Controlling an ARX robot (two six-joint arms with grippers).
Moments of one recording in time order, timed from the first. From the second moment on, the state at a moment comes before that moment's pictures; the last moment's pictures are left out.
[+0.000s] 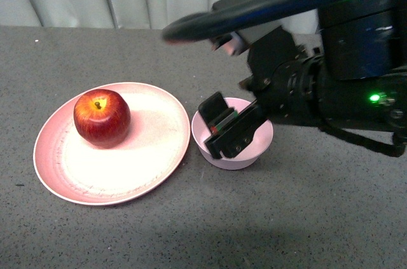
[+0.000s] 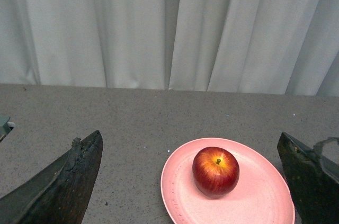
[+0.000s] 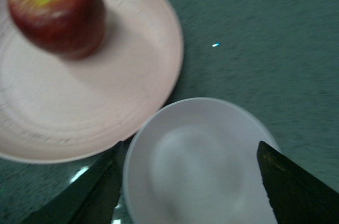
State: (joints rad) left arm 0.00 0.00 0.02 0.00 0.00 0.00; right arm 0.47 1.92 0.78 0.54 -0.19 -0.25
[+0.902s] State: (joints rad) left arm 0.00 0.00 0.02 0.00 0.00 0.00; right arm 0.13 1.11 0.09 1.00 0.13 -0.02
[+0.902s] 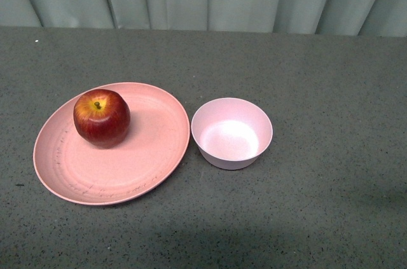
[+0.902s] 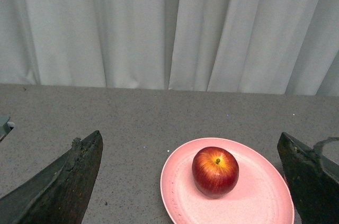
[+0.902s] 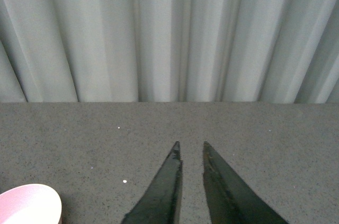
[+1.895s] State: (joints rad) left arm 0.00 0.00 0.02 0.00 0.00 0.00; right arm 0.00 0.39 0.01 0.39 0.00 -0.01
